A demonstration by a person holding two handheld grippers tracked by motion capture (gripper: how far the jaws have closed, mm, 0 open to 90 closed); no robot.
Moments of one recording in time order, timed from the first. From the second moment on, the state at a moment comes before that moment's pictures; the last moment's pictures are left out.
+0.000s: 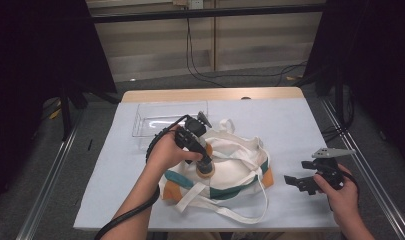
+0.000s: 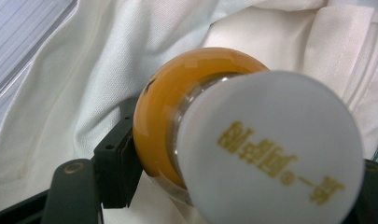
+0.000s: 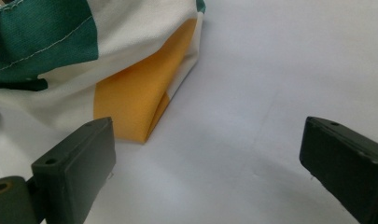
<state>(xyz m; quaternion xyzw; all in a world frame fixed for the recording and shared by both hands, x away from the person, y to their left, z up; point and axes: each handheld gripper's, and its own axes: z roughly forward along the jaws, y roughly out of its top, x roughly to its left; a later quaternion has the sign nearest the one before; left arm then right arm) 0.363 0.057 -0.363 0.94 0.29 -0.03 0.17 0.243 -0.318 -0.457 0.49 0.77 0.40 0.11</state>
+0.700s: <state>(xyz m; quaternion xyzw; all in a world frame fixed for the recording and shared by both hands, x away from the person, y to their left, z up) 0.366 0.059 -0.344 0.94 0.29 -0.05 0.16 0.244 -0.320 -0.457 0.49 0.77 0.40 0.11</state>
